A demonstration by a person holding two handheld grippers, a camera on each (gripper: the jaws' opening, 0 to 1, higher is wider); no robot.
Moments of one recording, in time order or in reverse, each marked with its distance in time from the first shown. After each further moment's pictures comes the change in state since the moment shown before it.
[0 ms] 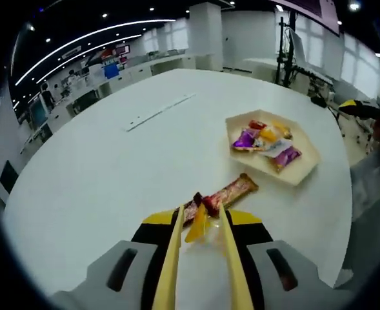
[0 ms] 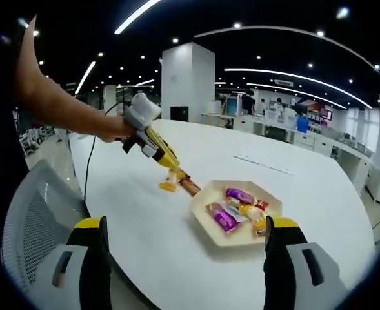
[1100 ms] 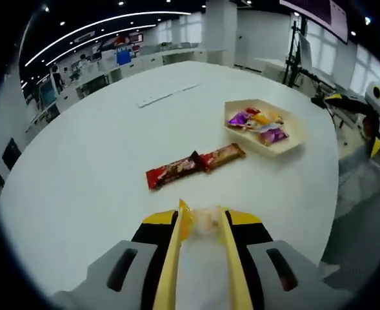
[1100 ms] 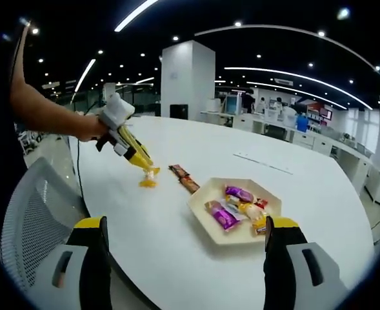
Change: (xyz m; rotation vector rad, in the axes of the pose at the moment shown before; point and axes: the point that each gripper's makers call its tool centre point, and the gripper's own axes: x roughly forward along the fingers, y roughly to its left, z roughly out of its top) left arm -0.062 -0.015 -0.056 -0.034 0.030 0.034; right arm 0.001 -0.001 -0.003 -0.006 0.014 -0.005
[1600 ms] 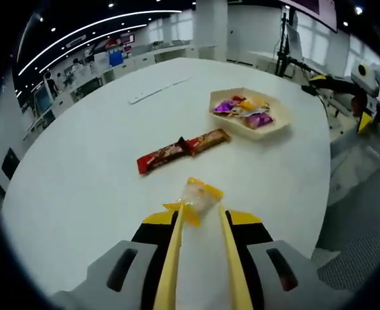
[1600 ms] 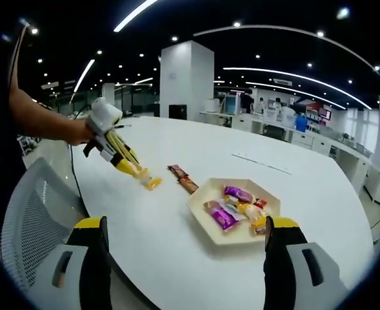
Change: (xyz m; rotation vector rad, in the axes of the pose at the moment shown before) left arm -0.013 -0.012 -0.010 0.066 -0.013 -0.038; right arm -0.001 -0.001 0.000 0.001 -0.001 -0.008
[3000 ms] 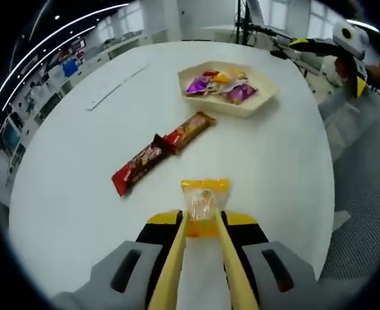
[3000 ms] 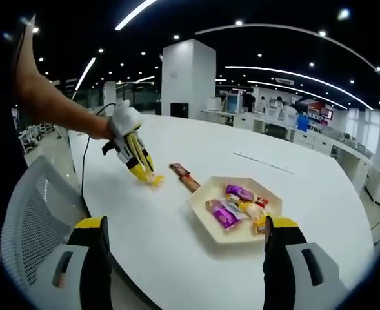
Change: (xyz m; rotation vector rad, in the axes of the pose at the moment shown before) left arm 0.045 -0.004 -0.007 0.156 0.133 -0.181; right arm 0.001 0.001 -0.002 -0.004 0.011 0.009
